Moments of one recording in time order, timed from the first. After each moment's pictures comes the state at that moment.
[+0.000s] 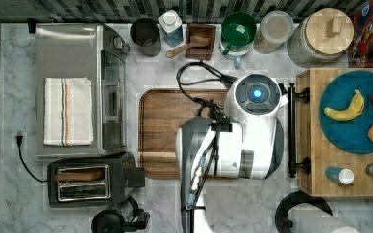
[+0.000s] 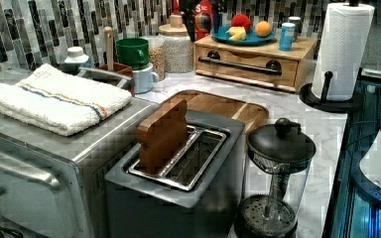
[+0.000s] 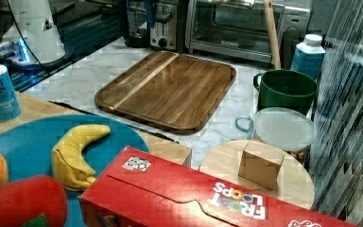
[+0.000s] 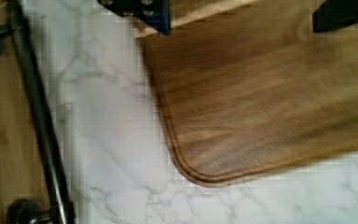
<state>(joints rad) -0.10 0.01 -0.04 -2.09 -0.09 0.45 -0.65</state>
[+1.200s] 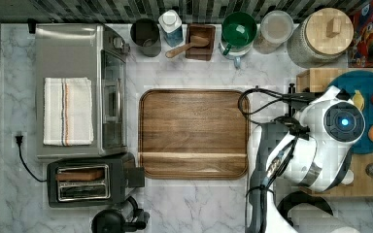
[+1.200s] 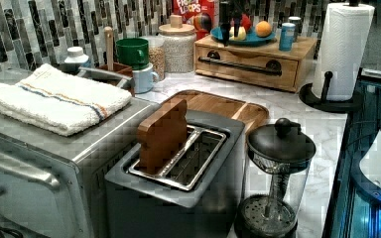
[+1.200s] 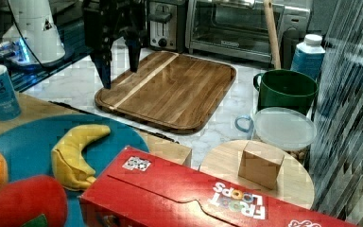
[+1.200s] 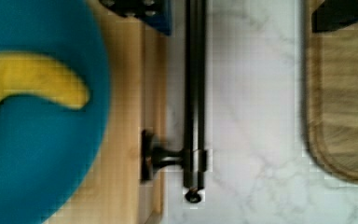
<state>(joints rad) -0.25 0.12 -0.20 -2.12 -0.11 0.76 -1.21</state>
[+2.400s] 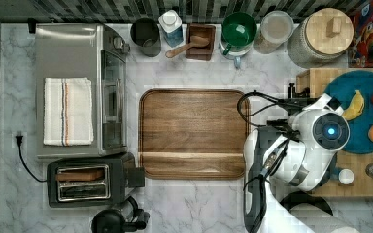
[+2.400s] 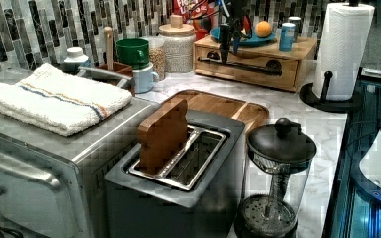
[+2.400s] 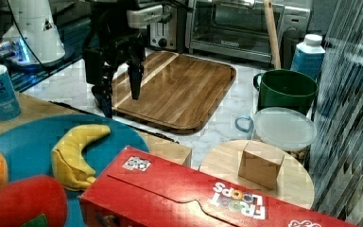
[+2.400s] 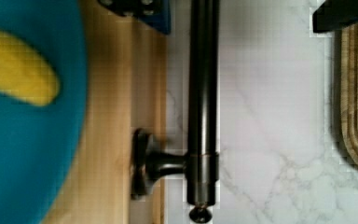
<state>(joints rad) -0.26 0.20 -0.21 -2.21 -0.06 0.96 -1.20</state>
